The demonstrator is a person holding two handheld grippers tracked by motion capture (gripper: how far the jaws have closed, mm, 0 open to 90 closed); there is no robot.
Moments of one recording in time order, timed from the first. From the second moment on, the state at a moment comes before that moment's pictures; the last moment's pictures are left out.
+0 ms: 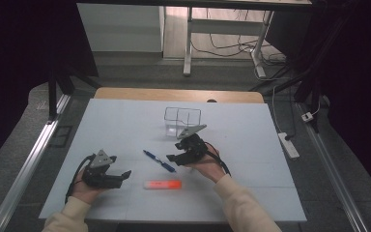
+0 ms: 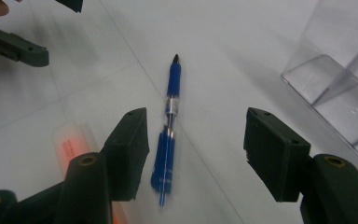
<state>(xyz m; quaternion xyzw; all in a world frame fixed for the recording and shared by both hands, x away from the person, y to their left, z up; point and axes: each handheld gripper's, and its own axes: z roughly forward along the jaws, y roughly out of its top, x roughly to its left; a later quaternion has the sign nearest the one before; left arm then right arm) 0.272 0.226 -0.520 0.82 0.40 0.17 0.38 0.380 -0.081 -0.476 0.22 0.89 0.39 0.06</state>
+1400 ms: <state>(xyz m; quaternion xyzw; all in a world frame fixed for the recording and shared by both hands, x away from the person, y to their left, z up) 0.272 0.225 -0.523 0.82 0.41 0.18 0.36 0.411 0.017 -0.522 0.21 0.93 0.29 0.05</state>
